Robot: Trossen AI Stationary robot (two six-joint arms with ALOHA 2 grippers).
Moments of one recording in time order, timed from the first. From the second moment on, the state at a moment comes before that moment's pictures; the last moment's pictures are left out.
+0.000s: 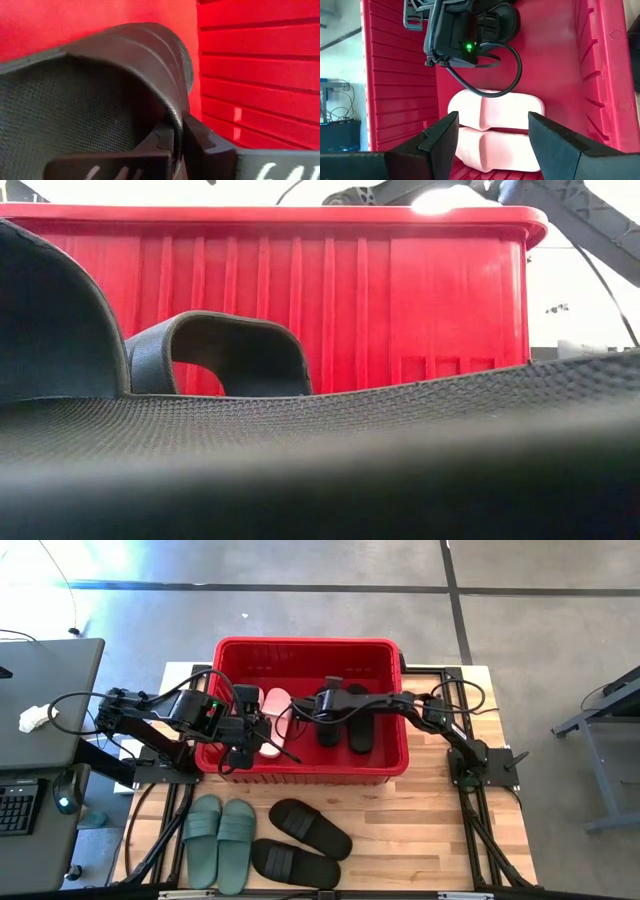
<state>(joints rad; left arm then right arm) -0.12 1.44 1.71 -1.49 -0.53 0.05 -0.19 2.31 1.95 -1.04 0.73 -0.10</state>
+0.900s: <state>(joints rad) -0.12 1.44 1.71 -1.49 -0.53 0.05 -0.21 2.31 1.95 -1.03 0.70 -0.09</state>
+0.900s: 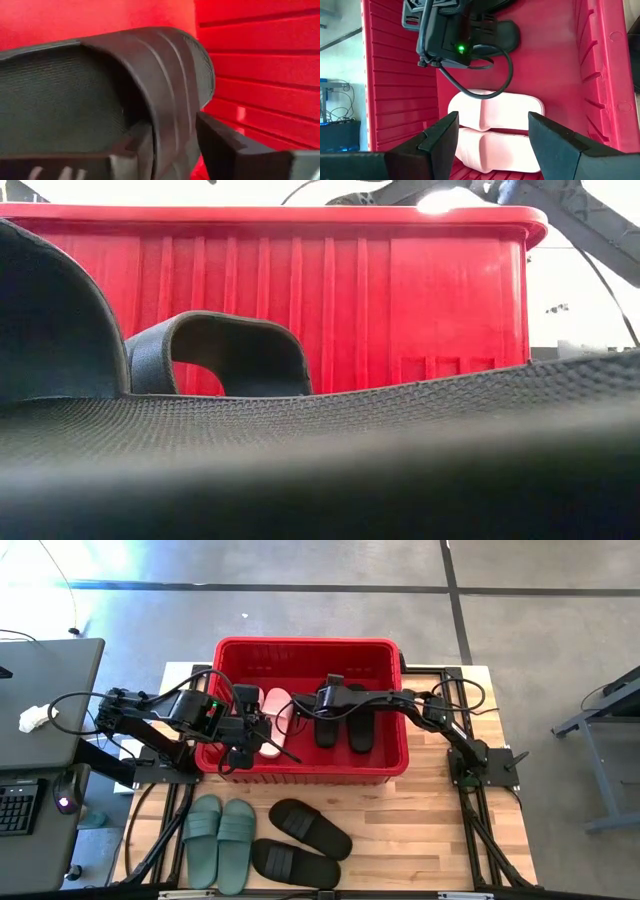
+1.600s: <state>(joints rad) -0.12 1.44 1.71 -1.48 -0.53 0.05 -0.21 2.31 1.95 -1.03 0.62 -0.16</state>
